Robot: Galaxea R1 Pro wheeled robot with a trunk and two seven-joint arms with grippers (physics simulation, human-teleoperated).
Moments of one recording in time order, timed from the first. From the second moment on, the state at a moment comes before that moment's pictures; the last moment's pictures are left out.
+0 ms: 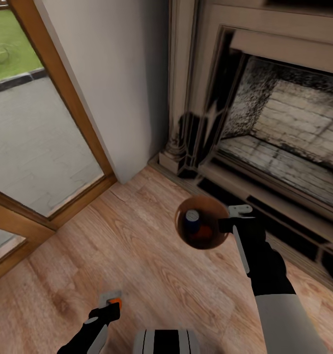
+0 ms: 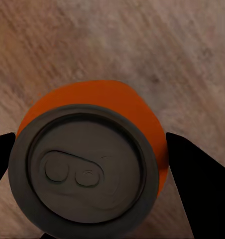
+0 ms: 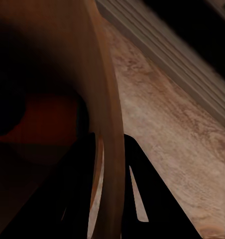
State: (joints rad) left arm -0.44 -0.04 -0.03 -0.47 0.22 0.06 0.17; right arm -0.68 0.05 -0.01 -1.36 0.16 1.01 -0.02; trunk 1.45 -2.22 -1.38
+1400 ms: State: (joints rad) left arm -0.44 -0.04 -0.03 -0.47 0.22 0.06 0.17; right arm -0.68 0.05 -0.01 -1.36 0.16 1.01 -0.02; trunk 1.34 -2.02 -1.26
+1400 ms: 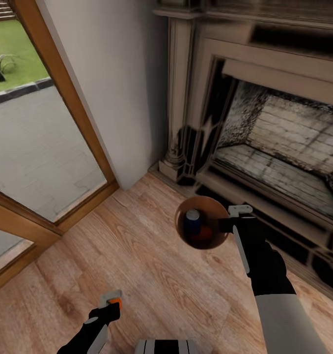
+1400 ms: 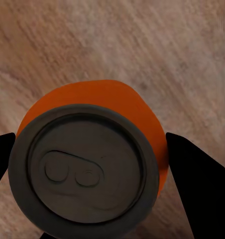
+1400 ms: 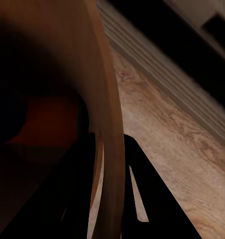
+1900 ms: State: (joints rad) left arm -0.44 -0.04 -0.03 -0.48 0.22 0.07 0.17; right arm -0.68 0.05 -0.02 -1.36 0.16 1.01 -0.02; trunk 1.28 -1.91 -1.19
